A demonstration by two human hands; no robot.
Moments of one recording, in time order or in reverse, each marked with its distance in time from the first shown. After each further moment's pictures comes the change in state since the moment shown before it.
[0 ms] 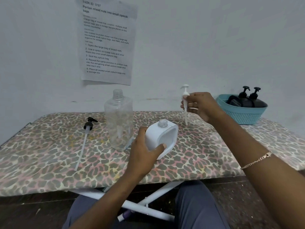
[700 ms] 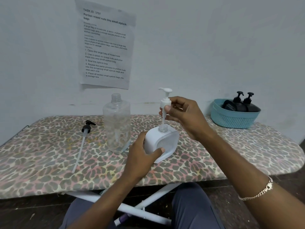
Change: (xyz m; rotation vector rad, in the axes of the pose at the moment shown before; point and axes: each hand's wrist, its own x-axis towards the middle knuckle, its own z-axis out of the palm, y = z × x) left_hand -0.002 0.003 -0.001 -0.065 -0.044 0.019; right_hand -0.073 -0.009 0.052 -0.016 -0.194 -0.356
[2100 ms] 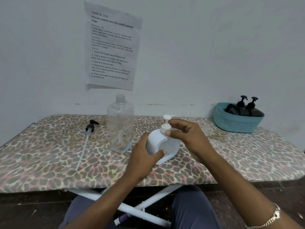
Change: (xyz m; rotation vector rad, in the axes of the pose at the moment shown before) left_hand 0.000 -0.002 0.000 0.005 -0.024 0.015; right_hand -0.042 0.026 0.001 -0.013 -0.002 0.153
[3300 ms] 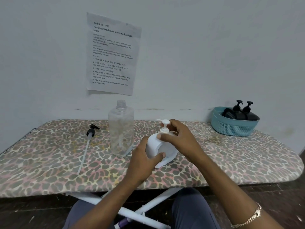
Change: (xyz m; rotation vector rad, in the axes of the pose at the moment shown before) left_hand 0.000 0.002 0.000 -0.037 -0.016 0.001; right_hand 0.008 -0.002 0.018 -0.282 0.022 -0.016
